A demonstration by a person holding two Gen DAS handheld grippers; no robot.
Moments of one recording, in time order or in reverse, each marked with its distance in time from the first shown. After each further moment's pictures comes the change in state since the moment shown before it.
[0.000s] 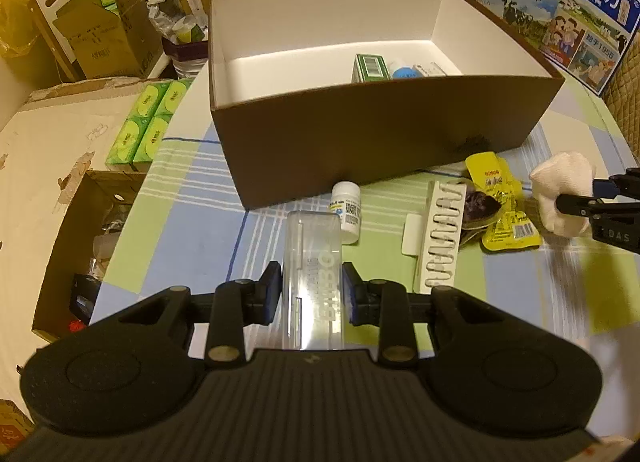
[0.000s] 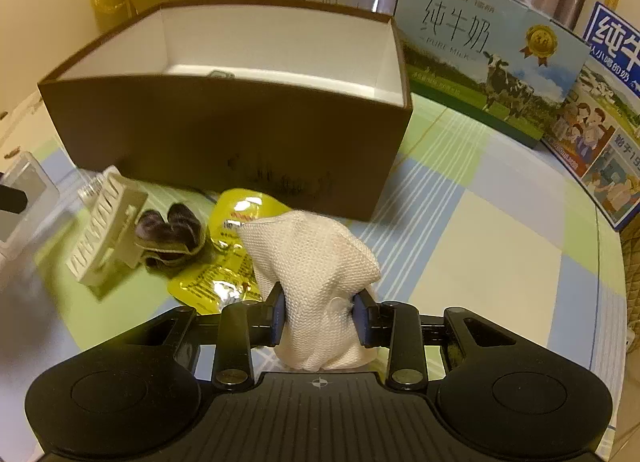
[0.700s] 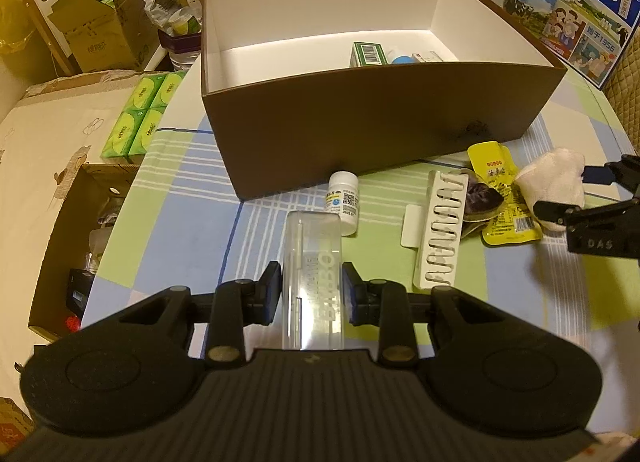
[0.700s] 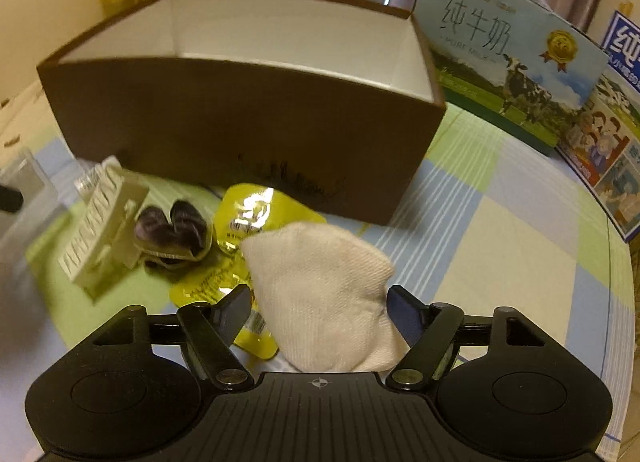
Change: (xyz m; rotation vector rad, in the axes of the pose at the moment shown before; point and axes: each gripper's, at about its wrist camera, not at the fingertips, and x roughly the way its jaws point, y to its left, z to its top) left arm 0.009 -0.001 -0.003 0.005 0.028 -0.007; right arm 0.026 0.013 0.000 -0.043 0.016 -0.012
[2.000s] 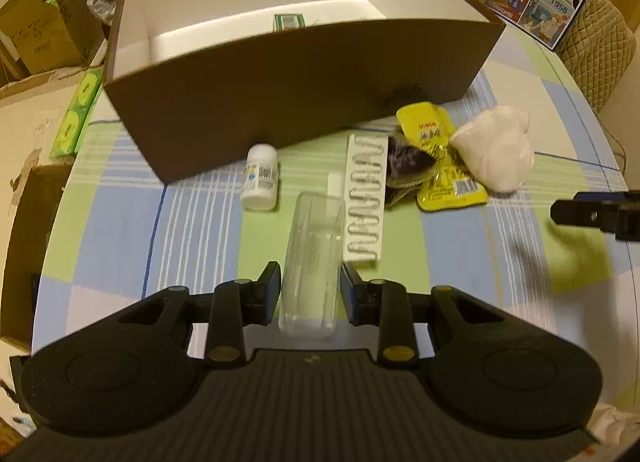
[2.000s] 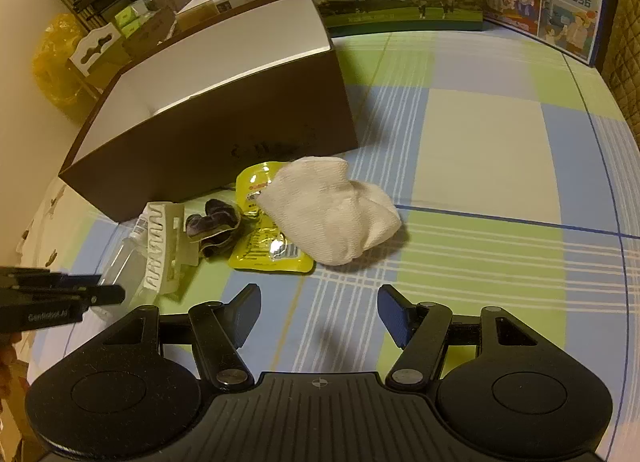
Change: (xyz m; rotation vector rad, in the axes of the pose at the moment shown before) left arm 0.006 -0.040 -0.008 0.087 0.065 -0.127; right arm -0.080 -0.031 -0.033 0.485 0.064 0.152
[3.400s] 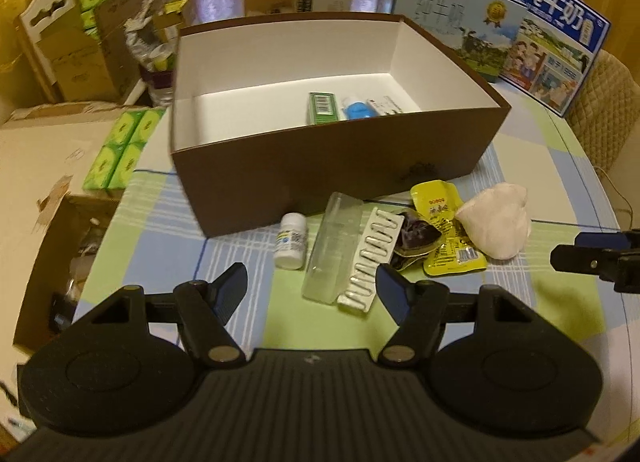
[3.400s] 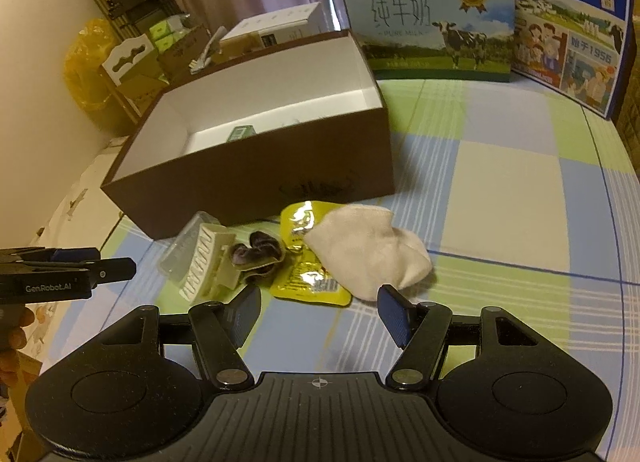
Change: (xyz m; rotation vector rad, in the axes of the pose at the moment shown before) left arm -0.044 0.009 0.008 -0.065 -0.176 0.050; right arm -0.022 0.024 0.010 -0.082 -0.086 0.040
